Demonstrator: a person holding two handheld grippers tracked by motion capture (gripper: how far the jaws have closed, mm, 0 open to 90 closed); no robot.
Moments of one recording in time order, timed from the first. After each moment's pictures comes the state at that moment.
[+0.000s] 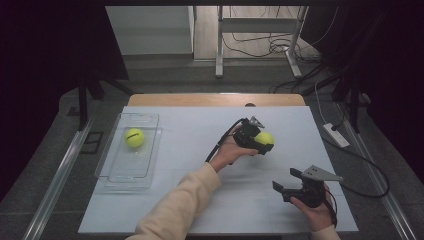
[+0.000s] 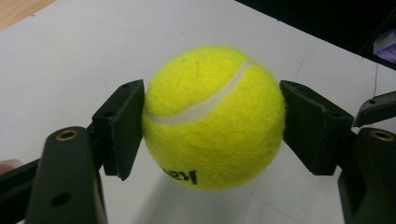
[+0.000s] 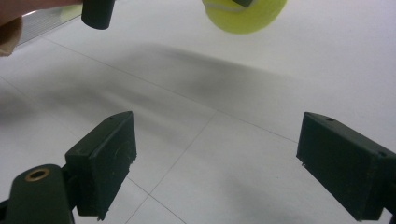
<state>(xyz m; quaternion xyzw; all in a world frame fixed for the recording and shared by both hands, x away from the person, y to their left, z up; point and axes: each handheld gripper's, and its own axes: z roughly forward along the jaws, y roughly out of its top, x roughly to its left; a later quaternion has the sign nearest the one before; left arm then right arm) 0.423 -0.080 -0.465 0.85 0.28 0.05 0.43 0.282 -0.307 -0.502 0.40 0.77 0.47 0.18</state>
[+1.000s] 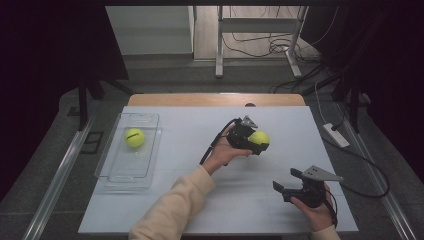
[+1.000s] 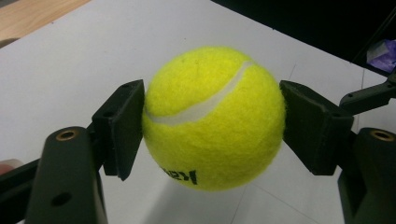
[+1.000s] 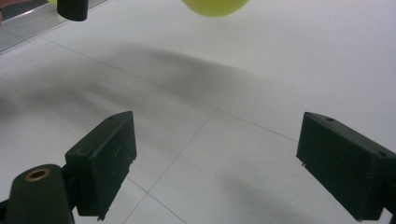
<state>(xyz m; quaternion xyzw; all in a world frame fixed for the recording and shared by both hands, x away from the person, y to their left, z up) 0.413 -0.060 -0.458 0.84 0.28 0.06 0.45 0.282 -0.307 -0.503 0.40 0.77 0.46 0.18</state>
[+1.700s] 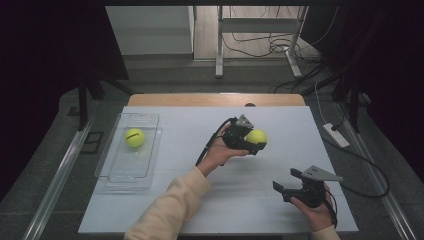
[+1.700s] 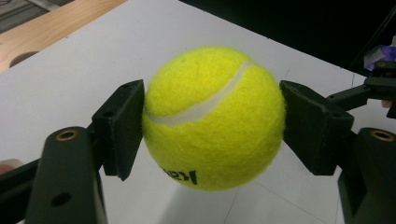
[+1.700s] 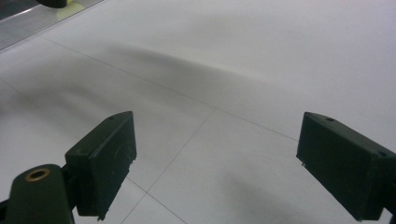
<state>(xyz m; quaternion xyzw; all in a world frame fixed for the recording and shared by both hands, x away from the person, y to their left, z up) 0.401 -0.046 -0.446 0.84 0.27 0.08 0.47 0.283 -0.307 -0.503 0.40 0.77 0.46 0.18</state>
